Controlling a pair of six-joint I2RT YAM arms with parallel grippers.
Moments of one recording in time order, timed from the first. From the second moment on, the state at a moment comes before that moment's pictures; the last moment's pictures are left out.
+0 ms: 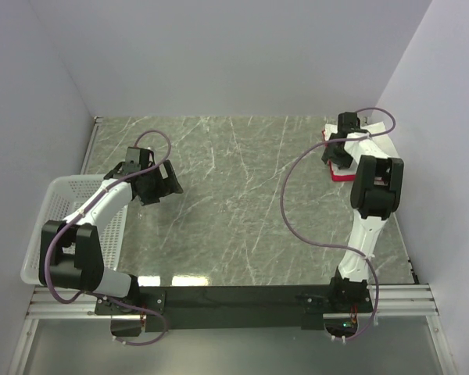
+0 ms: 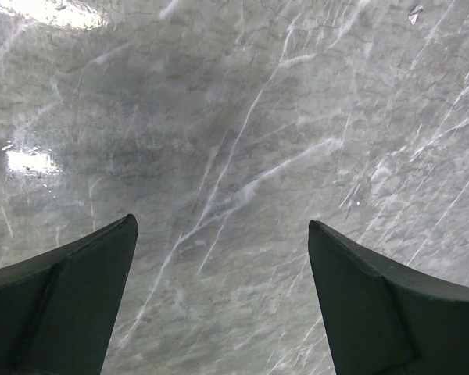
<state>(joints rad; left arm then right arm) -0.14 1.42 0.94 -0.47 0.17 -0.51 -0.11 2.14 1.65 -0.58 0.14 0.29</state>
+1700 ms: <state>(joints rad) -0.14 1.01 0.94 -0.57 0.03 -0.51 -0.35 1.63 1.24 -0.42 0.15 0.63</state>
